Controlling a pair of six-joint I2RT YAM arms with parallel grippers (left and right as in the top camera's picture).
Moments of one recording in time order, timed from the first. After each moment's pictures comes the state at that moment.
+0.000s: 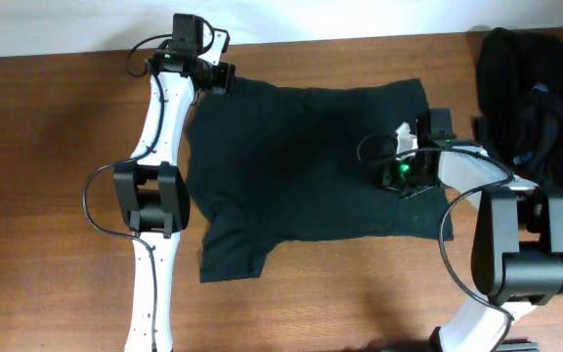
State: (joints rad) left arm -0.14 2.78 2.69 -0.90 0.19 0.12; right arm -0.06 1.91 1.10 -0.52 -0.43 0.16
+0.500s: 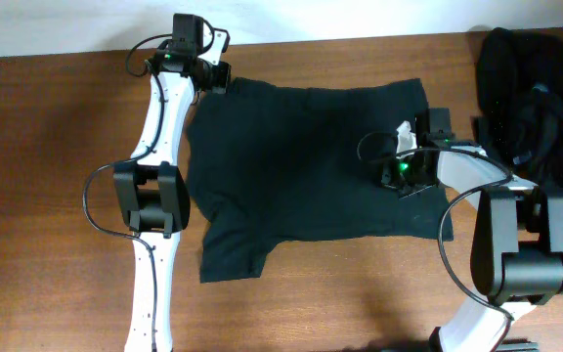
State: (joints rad) left arm -0.14 2.78 2.69 -0.90 0.19 0.12; right arm -0.05 1.92 1.10 -0.50 -0.40 0.19
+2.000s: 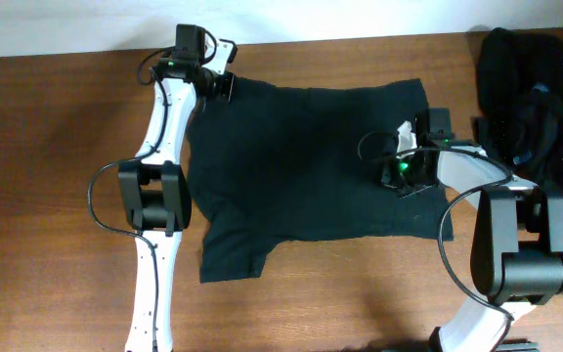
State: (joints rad) left arm -0.14 2.85 2.70 -0.87 0.33 0.15; right arm -0.05 1.92 1.10 -0.49 -0.40 0.21
